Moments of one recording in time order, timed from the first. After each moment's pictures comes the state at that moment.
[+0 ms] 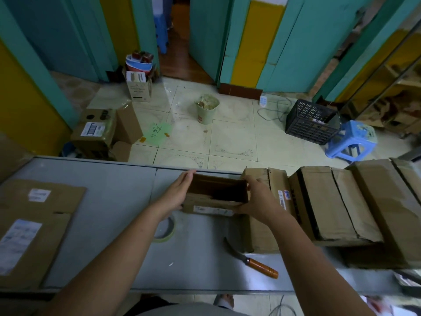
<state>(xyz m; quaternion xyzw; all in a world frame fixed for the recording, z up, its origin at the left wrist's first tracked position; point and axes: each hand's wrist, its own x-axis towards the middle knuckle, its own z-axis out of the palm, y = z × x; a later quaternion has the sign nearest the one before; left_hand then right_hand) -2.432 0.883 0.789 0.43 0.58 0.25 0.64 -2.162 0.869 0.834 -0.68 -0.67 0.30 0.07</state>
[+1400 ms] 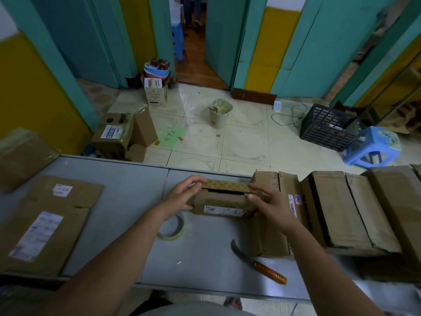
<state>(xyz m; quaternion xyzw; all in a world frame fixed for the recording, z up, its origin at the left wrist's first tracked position) -2.451 0.869 0.778 0.48 0.51 0.32 0.64 -2.131 0.854 0.805 -0.57 -0.58 0.48 0.32</state>
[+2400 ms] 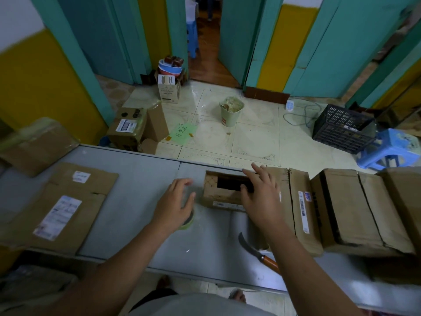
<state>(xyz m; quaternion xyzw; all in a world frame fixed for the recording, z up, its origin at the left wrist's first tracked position) -2.474 0.802 0.760 0.65 0.64 0.32 0.26 -2.208 0.834 0.838 -0.64 -0.72 0.17 0.23</state>
